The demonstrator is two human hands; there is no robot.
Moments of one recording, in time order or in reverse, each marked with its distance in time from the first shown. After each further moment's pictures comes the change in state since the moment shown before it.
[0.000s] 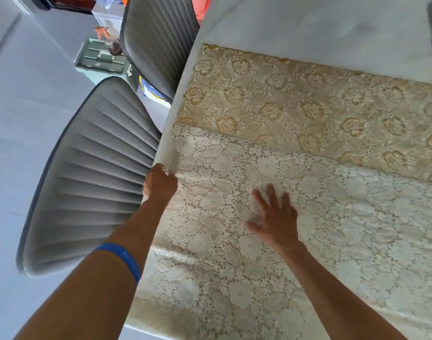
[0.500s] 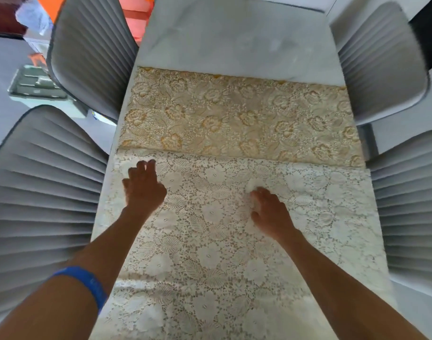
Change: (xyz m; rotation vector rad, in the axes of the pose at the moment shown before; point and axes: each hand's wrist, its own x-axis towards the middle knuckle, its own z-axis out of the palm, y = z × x) left_hand -0.046 0.079 0.015 0.431 0.000 0.560; right_hand -0.013 0.088 -0.050 0.105 0.090 0.071
